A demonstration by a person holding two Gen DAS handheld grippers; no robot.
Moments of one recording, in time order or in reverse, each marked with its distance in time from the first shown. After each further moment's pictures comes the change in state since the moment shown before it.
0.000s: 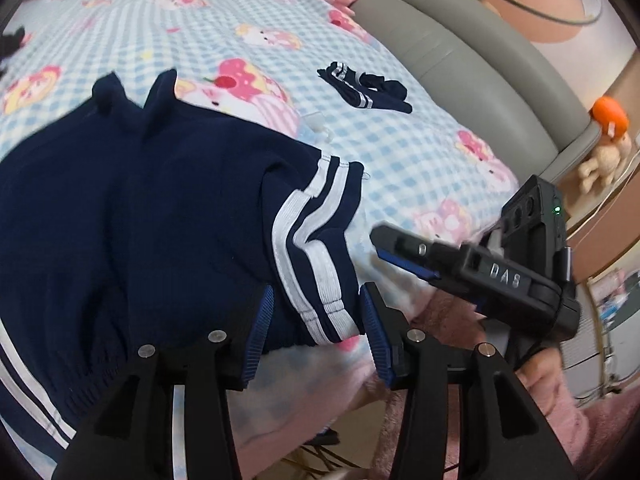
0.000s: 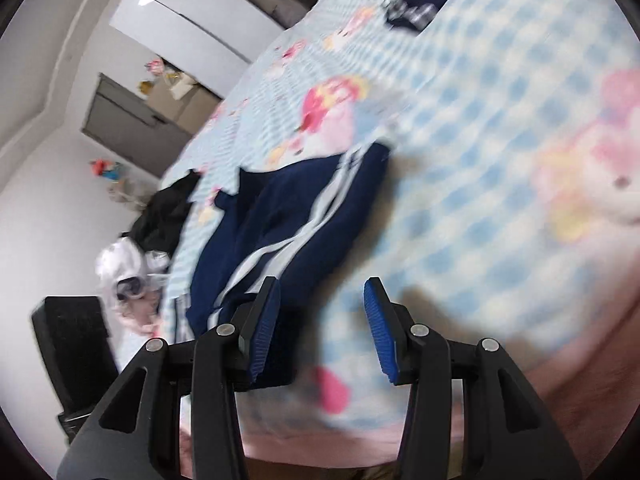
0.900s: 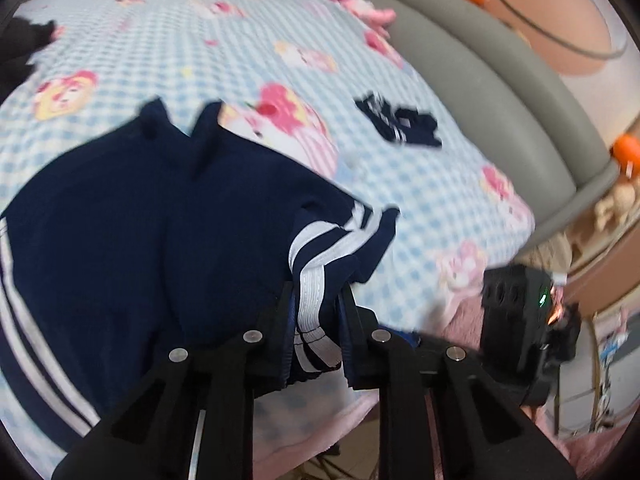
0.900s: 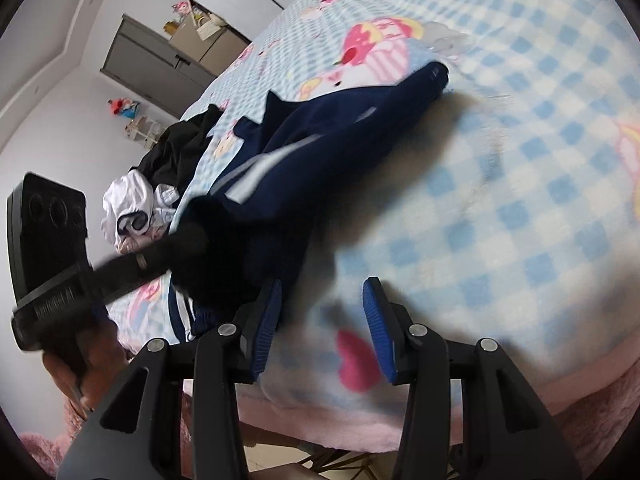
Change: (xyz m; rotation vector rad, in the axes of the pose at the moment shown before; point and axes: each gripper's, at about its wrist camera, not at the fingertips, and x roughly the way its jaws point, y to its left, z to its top) left arm -0.033 0.033 0.026 -0.111 -0.062 0.041; right arm 0.035 0.025 -0.018 -0.113 0.169 0.098
